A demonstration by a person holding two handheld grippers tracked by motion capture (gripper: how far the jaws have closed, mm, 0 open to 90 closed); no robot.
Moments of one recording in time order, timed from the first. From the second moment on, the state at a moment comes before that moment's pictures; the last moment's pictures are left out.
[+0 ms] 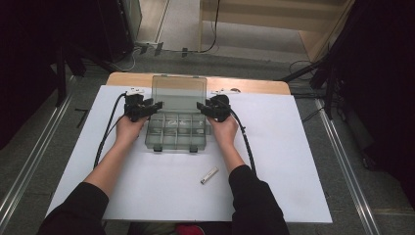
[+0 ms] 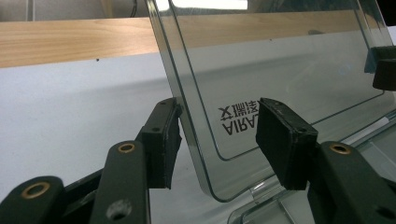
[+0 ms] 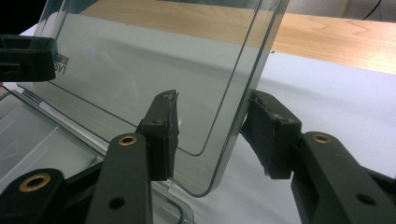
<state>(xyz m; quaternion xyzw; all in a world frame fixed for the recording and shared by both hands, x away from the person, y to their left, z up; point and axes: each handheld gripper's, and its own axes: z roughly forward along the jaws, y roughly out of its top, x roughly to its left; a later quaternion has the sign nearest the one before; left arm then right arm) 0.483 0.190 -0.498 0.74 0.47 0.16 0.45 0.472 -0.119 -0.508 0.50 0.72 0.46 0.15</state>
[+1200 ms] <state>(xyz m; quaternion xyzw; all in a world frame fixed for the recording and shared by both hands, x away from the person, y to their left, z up) 0.487 0.191 -0.506 0.74 0.49 0.12 0.45 0.473 -0.118 -0.516 0.53 0.71 0.45 0.09</state>
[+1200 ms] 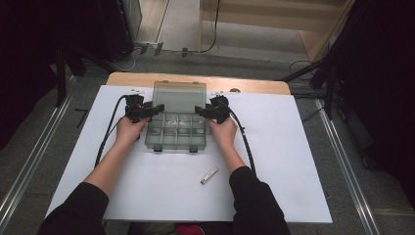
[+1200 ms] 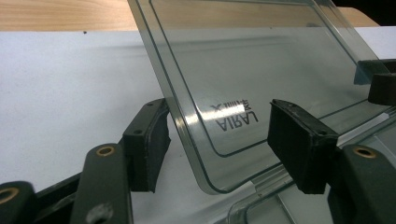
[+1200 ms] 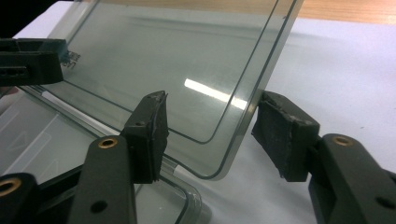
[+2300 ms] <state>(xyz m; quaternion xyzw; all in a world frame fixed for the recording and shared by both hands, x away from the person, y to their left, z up) 0.455 0.185 -0.466 0.79 0.42 0.07 0.45 0.436 -0.134 -0.471 0.44 0.77 0.46 0.07</state>
